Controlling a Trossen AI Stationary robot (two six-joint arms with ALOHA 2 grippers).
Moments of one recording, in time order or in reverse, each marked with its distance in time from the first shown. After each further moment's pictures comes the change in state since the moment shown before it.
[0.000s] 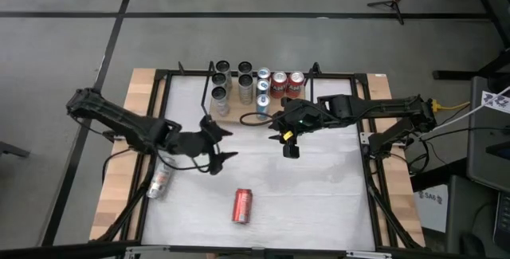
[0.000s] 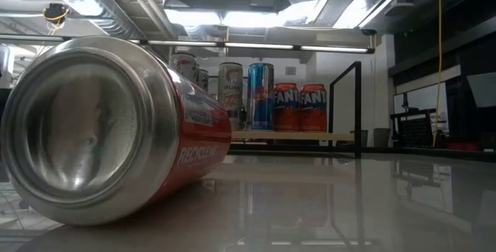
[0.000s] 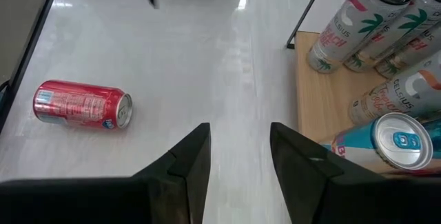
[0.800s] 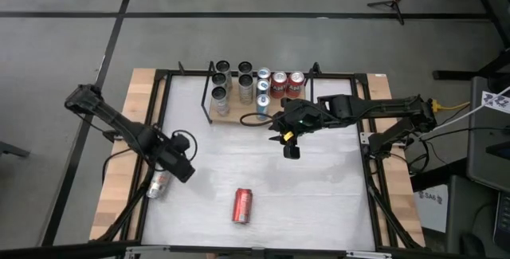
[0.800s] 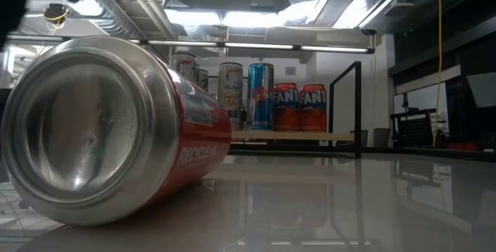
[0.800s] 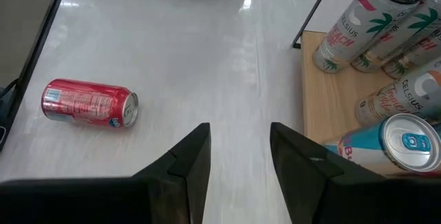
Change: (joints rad) left arm -0.187 -0.068 -0.035 -0.810 0.464 -1.055; right arm 0.000 0.000 0.000 -0.002 -0.019 0.000
